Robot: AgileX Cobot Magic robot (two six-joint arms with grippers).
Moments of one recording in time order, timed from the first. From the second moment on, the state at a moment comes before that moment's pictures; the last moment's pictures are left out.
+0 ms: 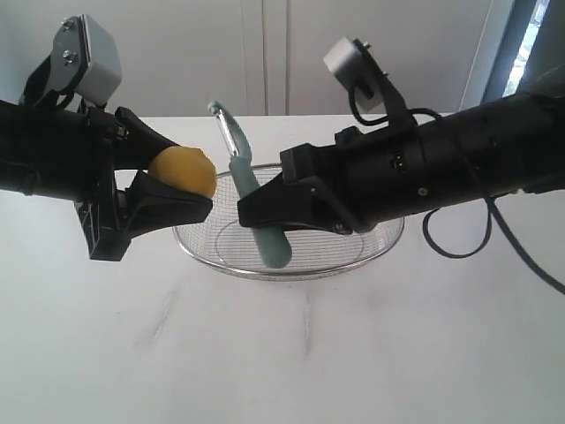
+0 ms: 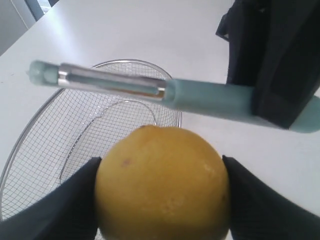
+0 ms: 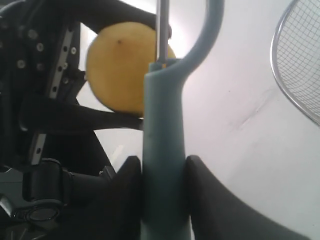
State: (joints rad) left arm -0.36 1.28 -0.87 -1.20 0.77 1.70; right arm 0.41 1.43 -0.92 1.31 0.92 -0.89
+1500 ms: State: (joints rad) left arm -0.36 1.28 -0.87 -1.25 0.90 1.74; right arm 0.40 1.35 -0.84 0.86 0.79 -0.67
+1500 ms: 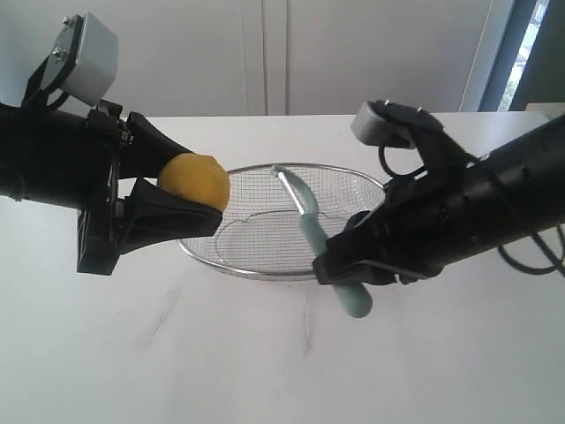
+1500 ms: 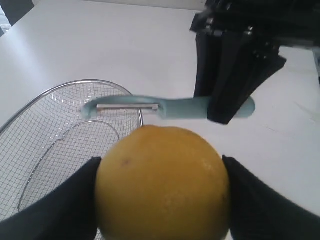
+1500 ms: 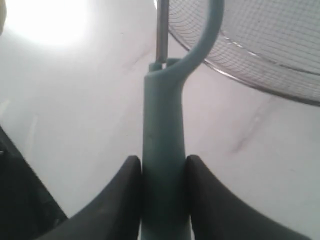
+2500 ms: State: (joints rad) left arm -0.36 1.28 -0.87 -1.25 0.90 1.77; right arm 0.40 1.59 -0.84 1.47 1.13 -1.02
